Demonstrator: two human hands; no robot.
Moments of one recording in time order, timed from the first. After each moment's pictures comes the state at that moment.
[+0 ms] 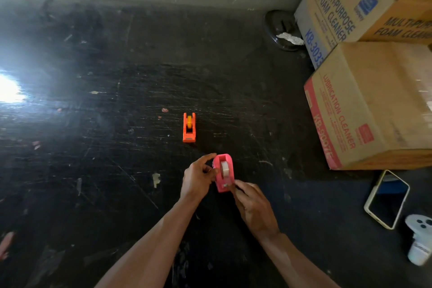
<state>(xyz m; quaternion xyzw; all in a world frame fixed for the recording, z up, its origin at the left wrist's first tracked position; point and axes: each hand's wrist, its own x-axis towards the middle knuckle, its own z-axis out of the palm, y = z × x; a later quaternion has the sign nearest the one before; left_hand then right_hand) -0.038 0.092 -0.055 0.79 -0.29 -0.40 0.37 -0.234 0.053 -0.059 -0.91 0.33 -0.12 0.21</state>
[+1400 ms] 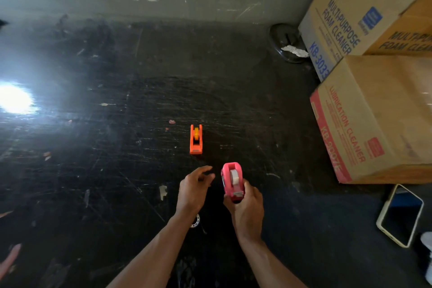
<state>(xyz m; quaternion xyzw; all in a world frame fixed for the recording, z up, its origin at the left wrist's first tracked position) -0.017 0.104 -0.047 0.81 -0.25 -0.37 0.39 -0.166 0.067 -0.057 -0.70 0.62 -0.13 0.33</state>
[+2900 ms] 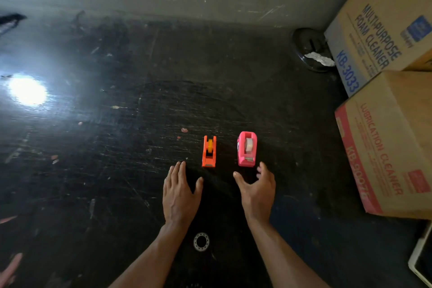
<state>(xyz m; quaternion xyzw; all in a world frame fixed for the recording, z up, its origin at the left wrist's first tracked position) 0.035 0.111 -0.069 0.91 -0.29 -0.17 0.24 -0.099 -0.006 -0.047 -0.64 0.64 -0.21 0.37</state>
